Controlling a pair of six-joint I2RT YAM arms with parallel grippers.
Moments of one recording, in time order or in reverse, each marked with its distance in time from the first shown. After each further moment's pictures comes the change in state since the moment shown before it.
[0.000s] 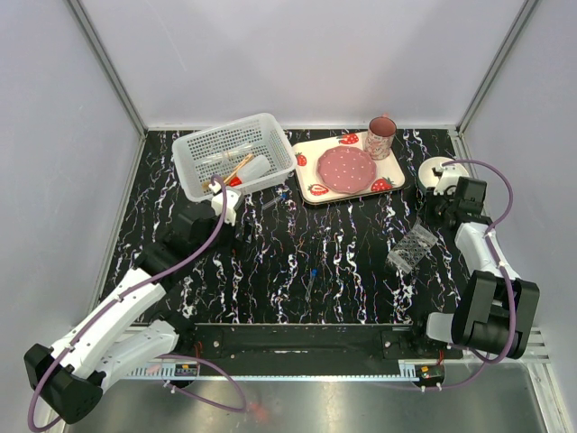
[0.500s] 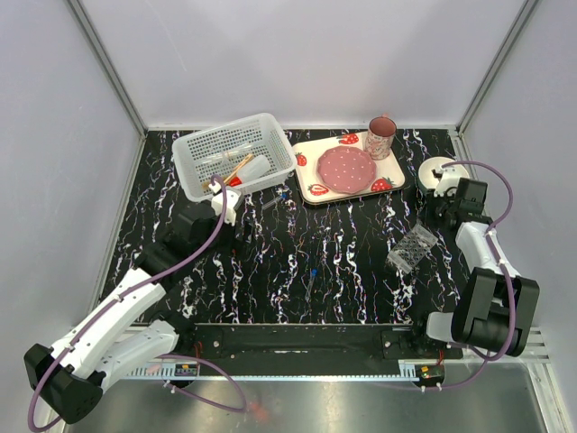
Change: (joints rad) left arm 0.000 0.000 0.000 0.000 0.000 0.000; right arm -0.013 0.013 -0.002 -0.014 -0.016 -0.021
